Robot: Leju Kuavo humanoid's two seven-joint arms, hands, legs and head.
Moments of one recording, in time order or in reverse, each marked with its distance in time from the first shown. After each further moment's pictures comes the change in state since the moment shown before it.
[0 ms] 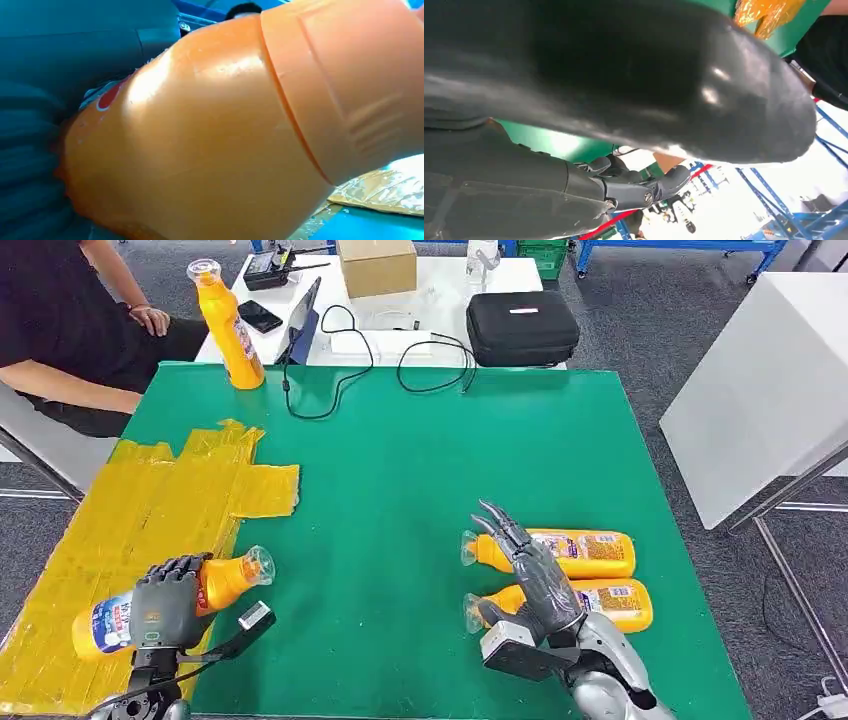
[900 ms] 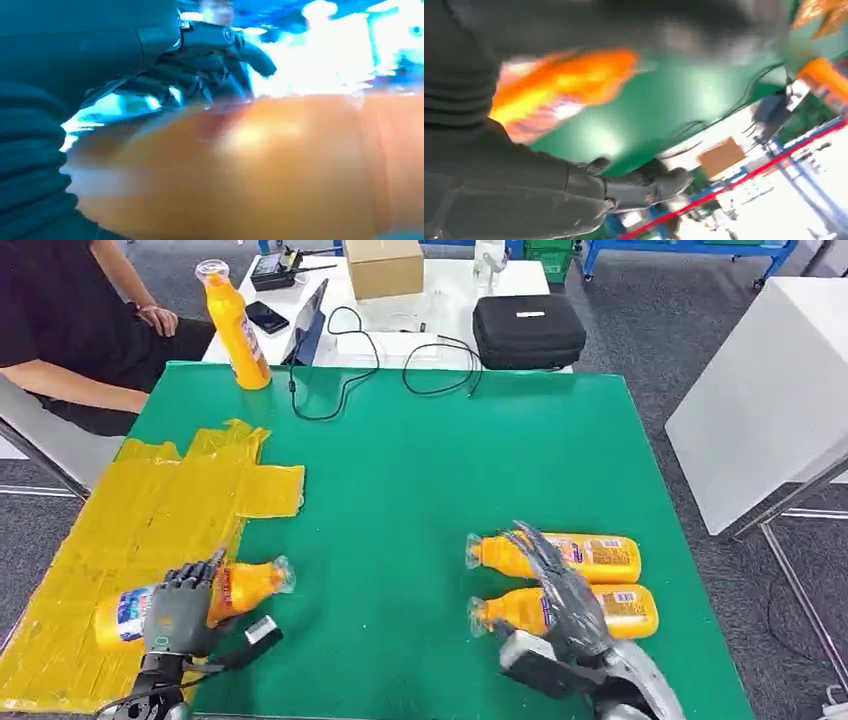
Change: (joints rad) left arm 0.006 -0.016 0.044 0.105 0.072 0.003 -0.250; right arm 0.287 -0.251 -0.104 -0.215 -0.025 -0.125 0.143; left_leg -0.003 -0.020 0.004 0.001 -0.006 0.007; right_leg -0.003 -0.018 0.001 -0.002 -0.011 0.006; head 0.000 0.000
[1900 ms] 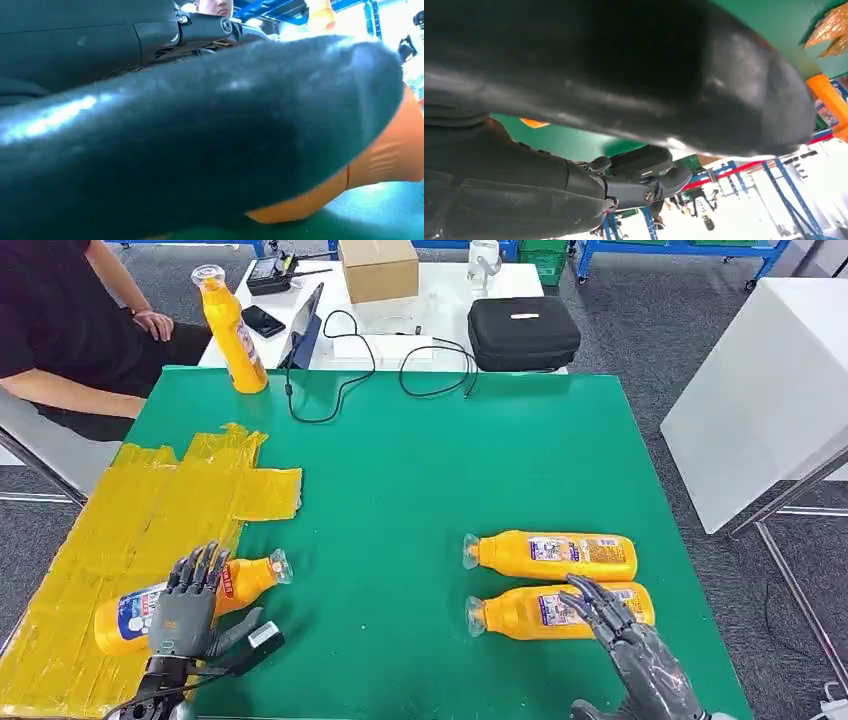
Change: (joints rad) left arm -0.051 -0.104 0.156 0.076 -0.068 0.010 -0.082; right arm 0.184 -0.091 -0.134 -0.181 0.102 0.065 -0.074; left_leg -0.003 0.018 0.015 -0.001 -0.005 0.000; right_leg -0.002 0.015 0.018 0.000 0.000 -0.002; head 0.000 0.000
